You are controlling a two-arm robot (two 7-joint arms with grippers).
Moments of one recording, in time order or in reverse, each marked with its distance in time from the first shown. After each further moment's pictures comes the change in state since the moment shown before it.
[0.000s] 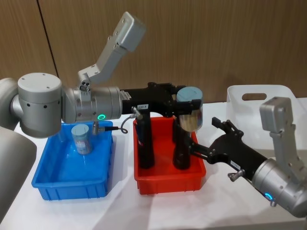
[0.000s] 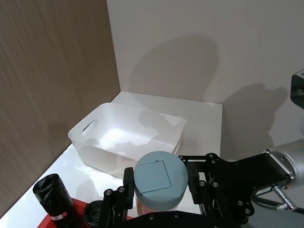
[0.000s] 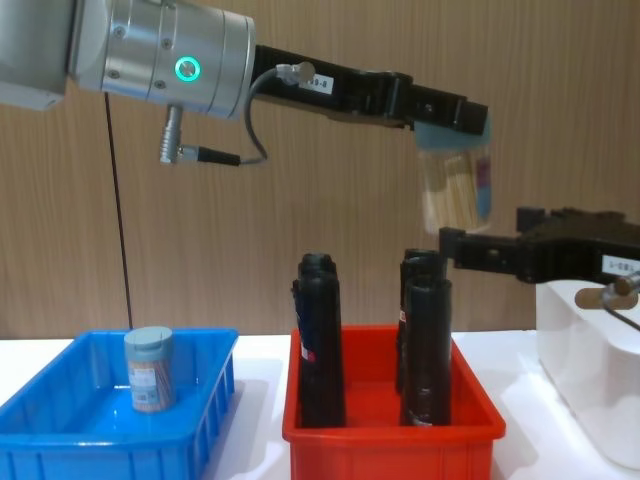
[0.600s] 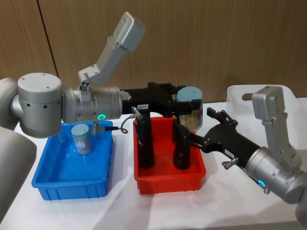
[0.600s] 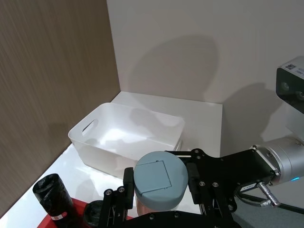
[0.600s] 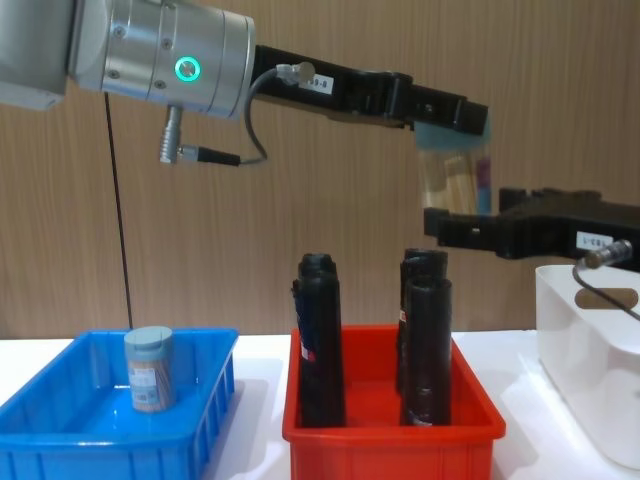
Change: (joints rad) left arm 0.000 0.000 0.000 0.000 0.000 0.000 0.000; right arm 0.076 -0.034 -0.006 0.066 -0.027 -0.006 0.020
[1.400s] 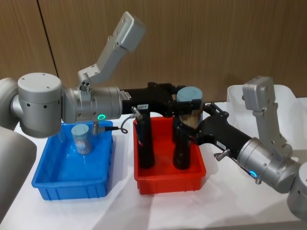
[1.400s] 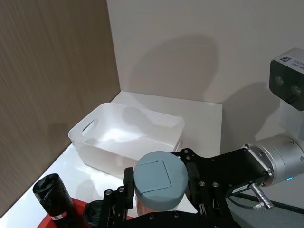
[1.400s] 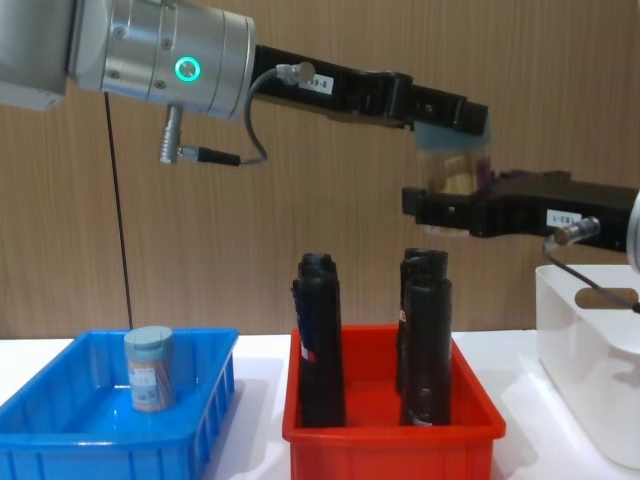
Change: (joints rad) left arm 0.000 0.000 0.000 0.000 0.000 0.000 0.000; right arm 0.058 -0.029 -0.013 0.042 -0.014 -0.003 0.030
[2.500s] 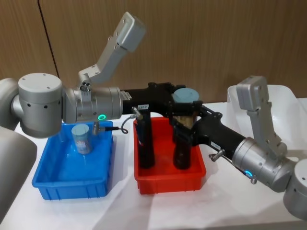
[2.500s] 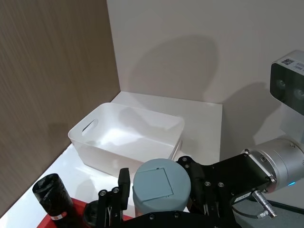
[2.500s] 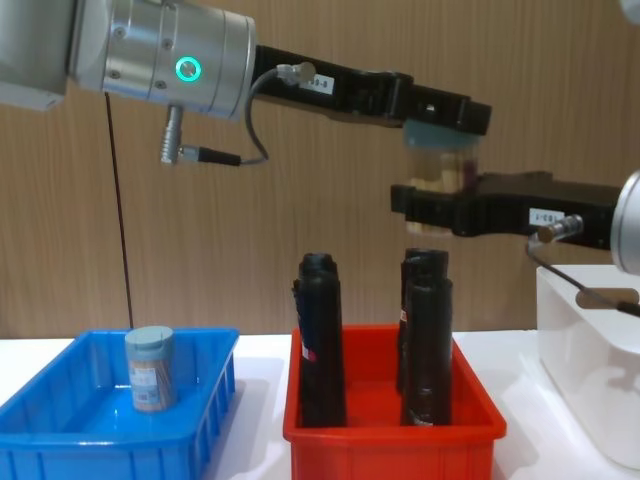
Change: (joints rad) left arm 0.000 0.000 0.001 0.000 -0.001 0.000 0.000; right arm 0.015 -0.005 -0.016 0.005 0.007 0.015 0.027
